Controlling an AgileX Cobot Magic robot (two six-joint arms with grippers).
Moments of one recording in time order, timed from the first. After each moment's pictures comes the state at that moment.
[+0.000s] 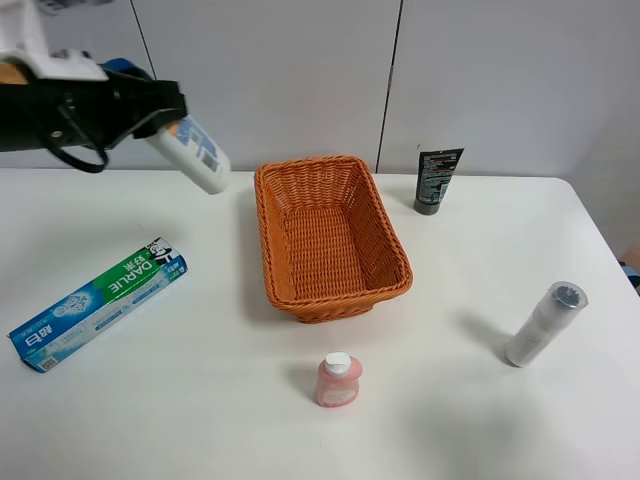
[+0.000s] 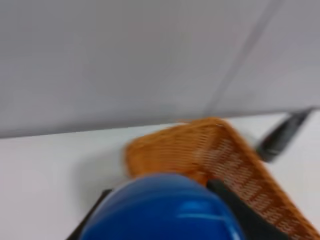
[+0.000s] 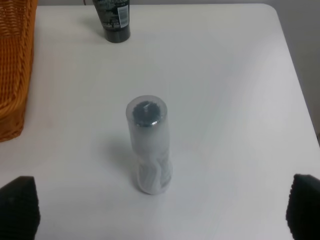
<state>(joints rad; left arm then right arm) -0.41 1.26 -0.89 -0.33 0.11 0.02 0.09 0.00 -0.51 -0.03 1.06 0.04</state>
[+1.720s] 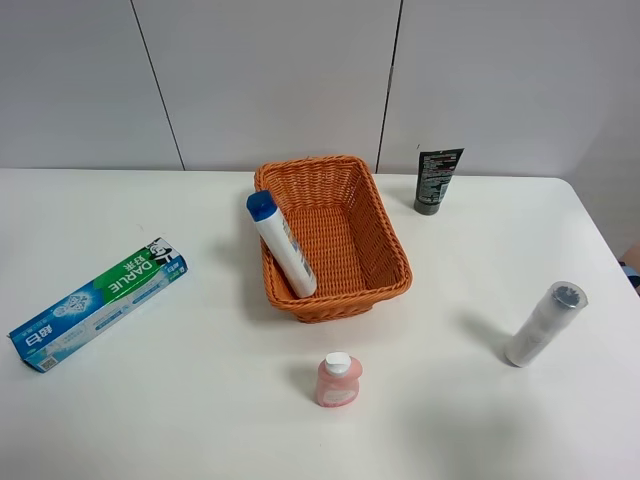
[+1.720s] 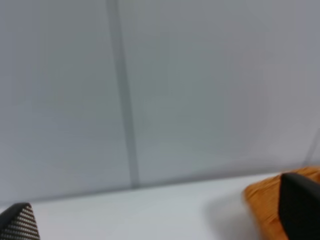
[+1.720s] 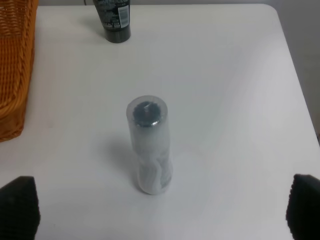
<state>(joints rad) -0.05 0.81 -1.02 -0.09 0.52 0.04 0.09 0.00 -0.51 -0.03 1.06 0.04</state>
